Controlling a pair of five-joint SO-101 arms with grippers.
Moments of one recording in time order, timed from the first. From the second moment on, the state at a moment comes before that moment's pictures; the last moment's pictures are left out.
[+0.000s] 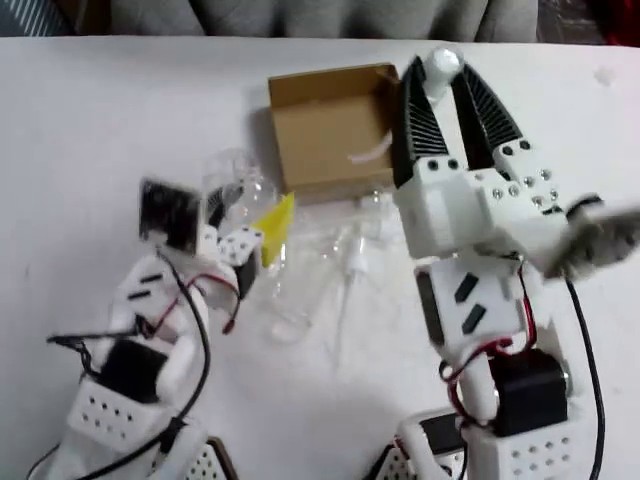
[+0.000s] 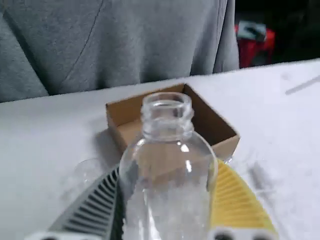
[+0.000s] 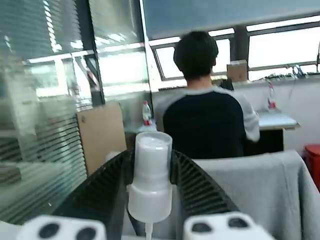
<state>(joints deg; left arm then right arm) 16.3 -69.6 62.2 34.4 8.1 -16.5 -61.1 23.5 26.7 -7.1</state>
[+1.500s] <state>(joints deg) 20.7 -94.5 92.1 18.2 -1.6 -38.3 -33.9 -9.0 51.6 2.6</state>
